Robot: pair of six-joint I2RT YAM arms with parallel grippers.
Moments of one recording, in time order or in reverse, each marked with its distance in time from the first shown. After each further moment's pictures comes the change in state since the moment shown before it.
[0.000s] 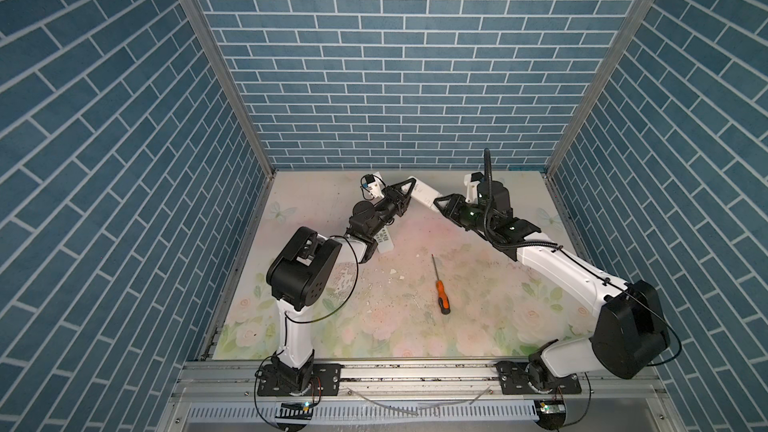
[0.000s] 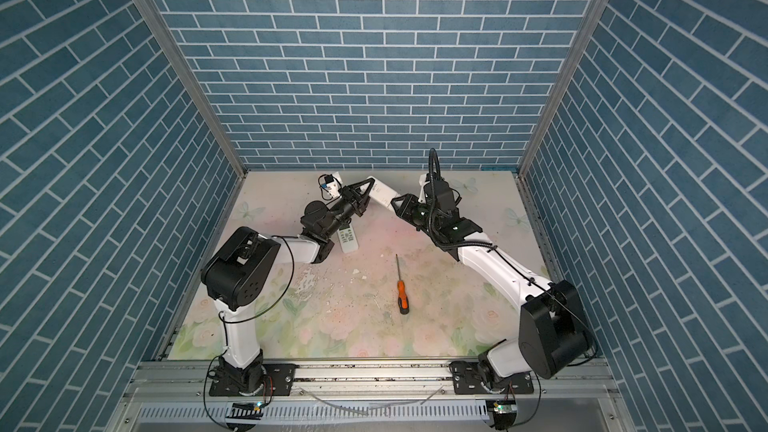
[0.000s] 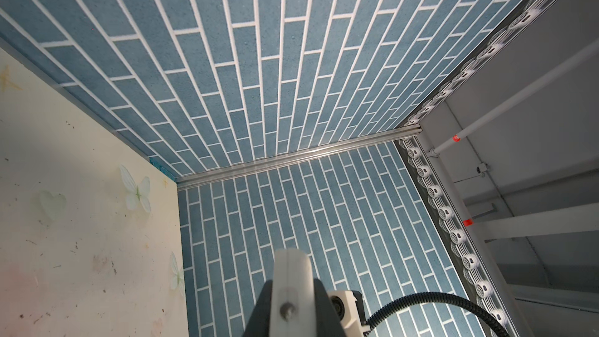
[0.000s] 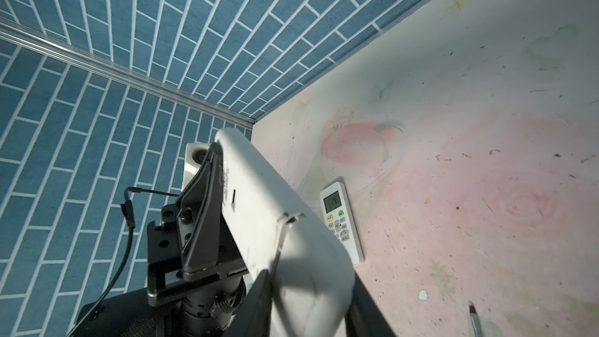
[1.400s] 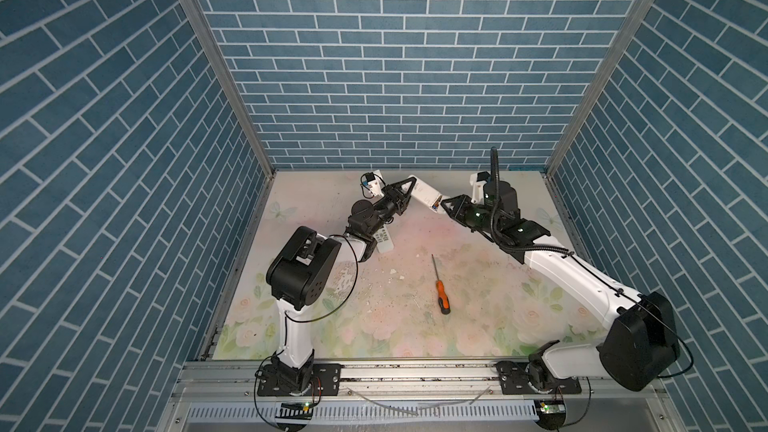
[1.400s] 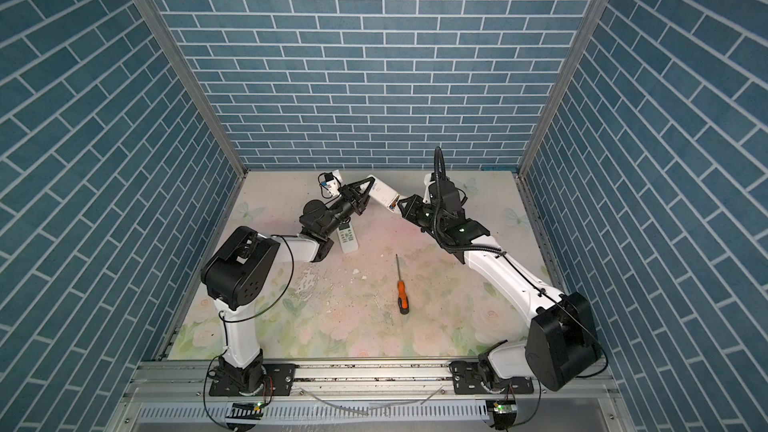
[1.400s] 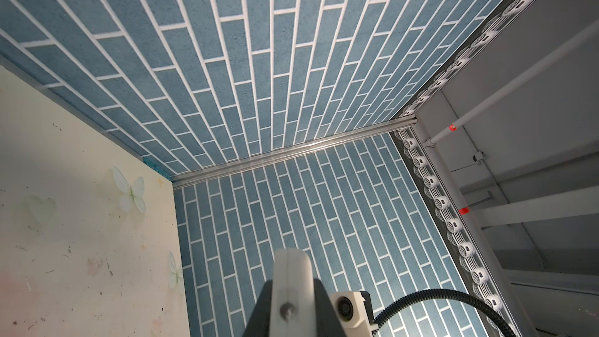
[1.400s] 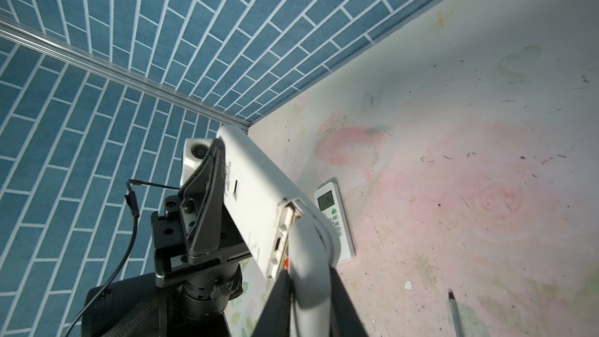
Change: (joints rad) left arm 0.009 0.005 0.011 0.013 0.037 0.018; right arm -0.005 -0.065 0.000 -0.071 0.022 -0.031
